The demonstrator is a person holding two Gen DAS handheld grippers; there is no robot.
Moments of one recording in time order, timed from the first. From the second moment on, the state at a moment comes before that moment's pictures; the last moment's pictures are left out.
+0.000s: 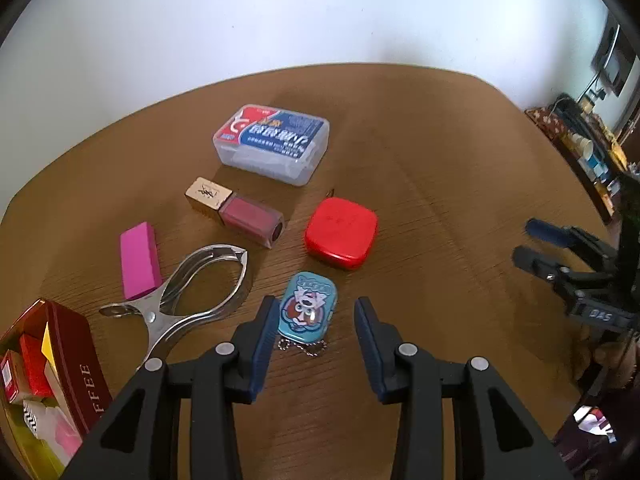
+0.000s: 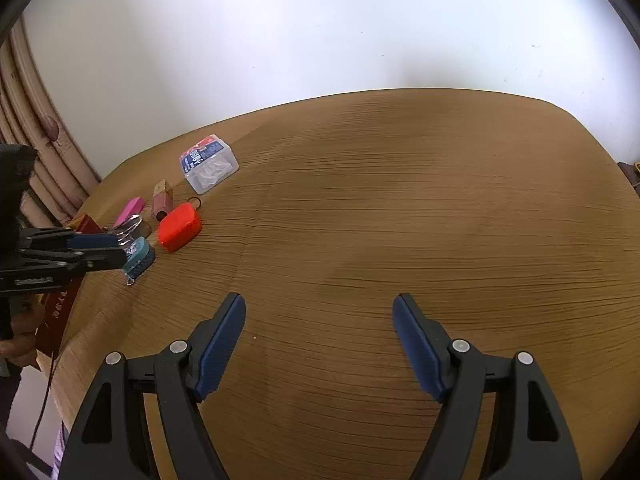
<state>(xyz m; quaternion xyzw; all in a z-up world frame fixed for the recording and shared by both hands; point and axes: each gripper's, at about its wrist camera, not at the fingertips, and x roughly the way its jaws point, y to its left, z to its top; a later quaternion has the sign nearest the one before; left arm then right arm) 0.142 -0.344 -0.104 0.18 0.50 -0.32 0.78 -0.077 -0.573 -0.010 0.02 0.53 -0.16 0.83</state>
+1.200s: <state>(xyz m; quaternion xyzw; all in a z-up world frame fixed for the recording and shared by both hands) 0.181 -0.327 -0.123 0.12 0.54 -0.27 0.79 -0.078 -0.571 -0.015 0.02 0.54 -0.15 0.83</state>
